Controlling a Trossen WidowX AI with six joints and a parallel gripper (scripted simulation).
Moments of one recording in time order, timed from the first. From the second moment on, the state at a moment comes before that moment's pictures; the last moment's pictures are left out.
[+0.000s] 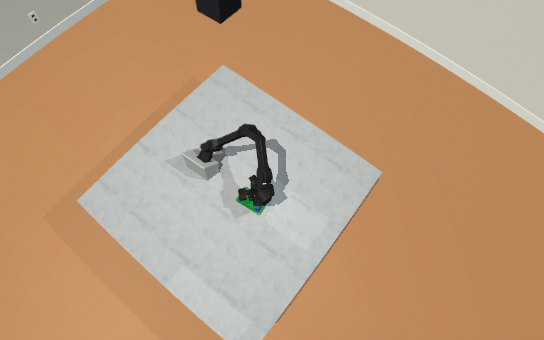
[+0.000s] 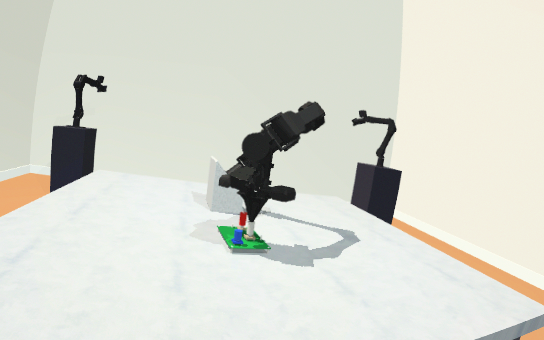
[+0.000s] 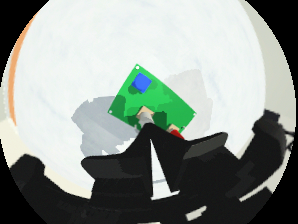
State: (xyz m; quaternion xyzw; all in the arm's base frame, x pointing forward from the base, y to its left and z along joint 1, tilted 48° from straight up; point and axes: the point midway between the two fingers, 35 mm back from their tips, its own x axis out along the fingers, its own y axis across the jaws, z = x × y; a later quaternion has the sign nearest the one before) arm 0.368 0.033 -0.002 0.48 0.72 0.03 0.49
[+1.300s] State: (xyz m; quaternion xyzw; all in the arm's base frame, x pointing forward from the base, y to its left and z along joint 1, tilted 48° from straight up) arm 0.356 0.020 0.008 0.48 0.72 0.04 0.50
